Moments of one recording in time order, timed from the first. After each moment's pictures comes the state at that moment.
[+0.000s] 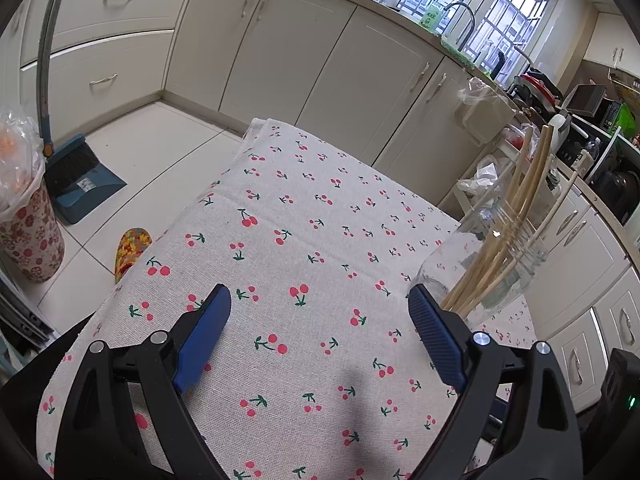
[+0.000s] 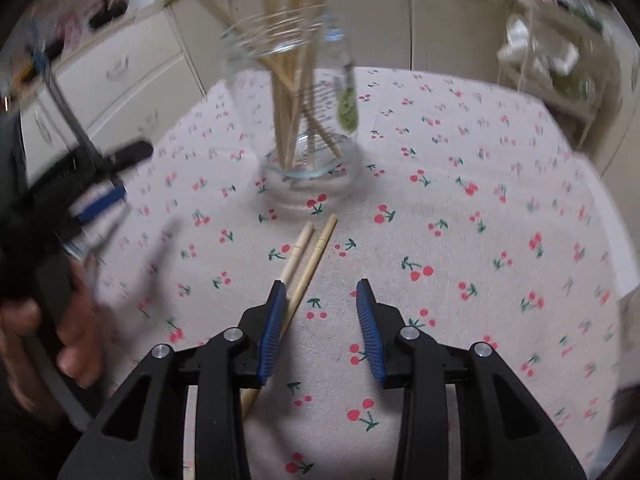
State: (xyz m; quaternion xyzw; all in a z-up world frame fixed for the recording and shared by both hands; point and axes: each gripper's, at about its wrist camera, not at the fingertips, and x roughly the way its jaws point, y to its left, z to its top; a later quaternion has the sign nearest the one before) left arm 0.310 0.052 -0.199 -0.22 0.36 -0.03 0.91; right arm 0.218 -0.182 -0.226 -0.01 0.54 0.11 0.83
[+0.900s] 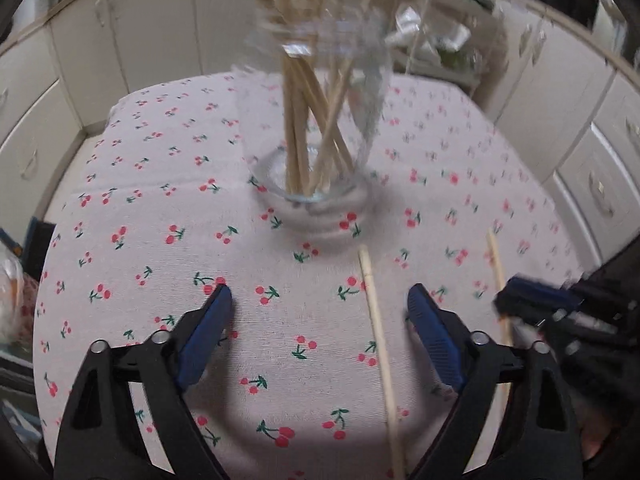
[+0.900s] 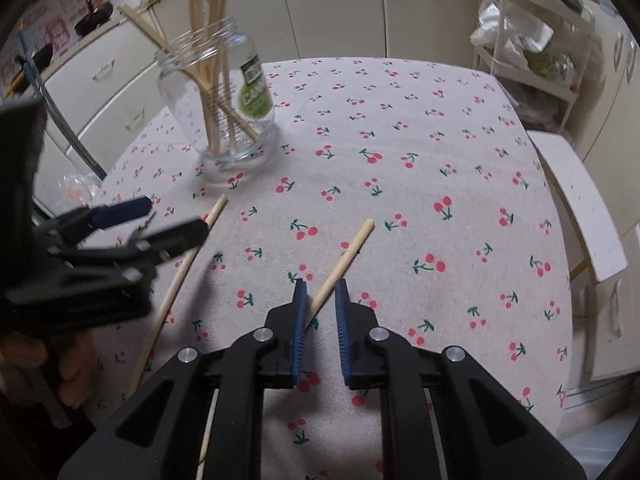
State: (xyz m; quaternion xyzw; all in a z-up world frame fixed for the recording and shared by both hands) left arm 0.302 -0.098 -0.207 0.03 0.48 -0.14 0.86; right arm 0.209 -0.267 -0.226 0.07 0.56 0.10 0.82
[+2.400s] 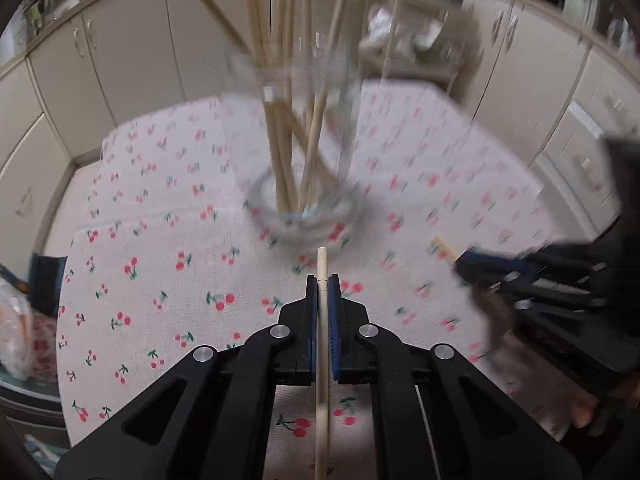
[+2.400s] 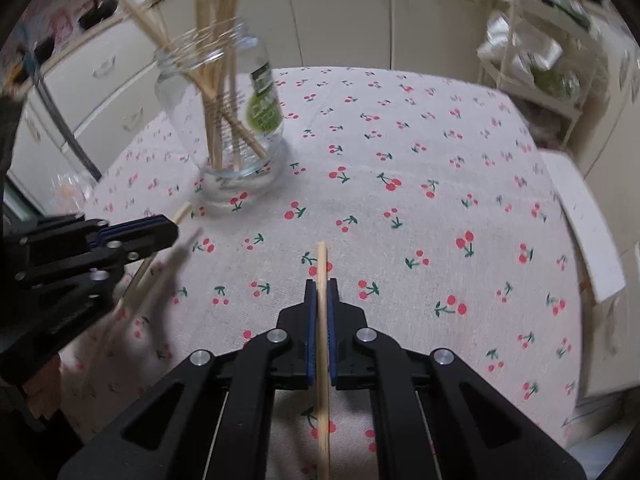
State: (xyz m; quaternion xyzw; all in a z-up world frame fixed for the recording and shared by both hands) left arm 0.291 -0.086 -0.176 0.04 0.45 -0.19 0.87; right arm 0.224 -0.253 -0.231 0.07 0.55 0.11 0.82
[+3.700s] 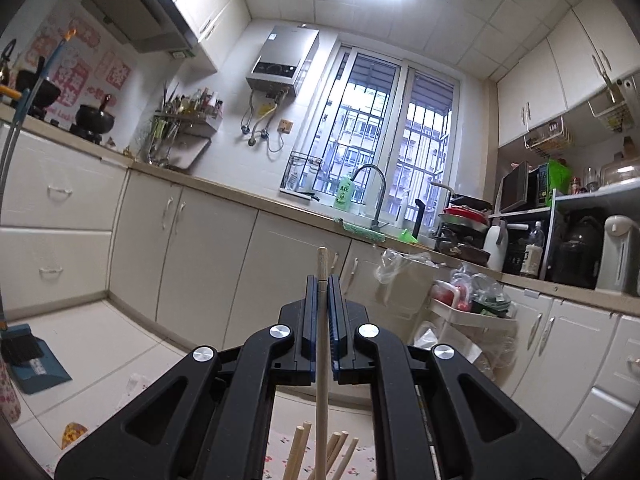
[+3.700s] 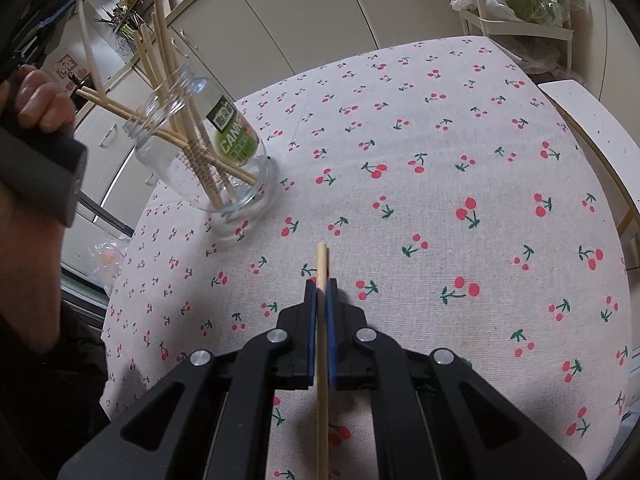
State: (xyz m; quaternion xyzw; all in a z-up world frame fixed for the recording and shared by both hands) left arm 0.358 -0.094 -0.016 -0.14 -0.01 -0.04 0.99; right arm 0.232 -0.280 -0.240 0.20 0.55 0.11 0.80
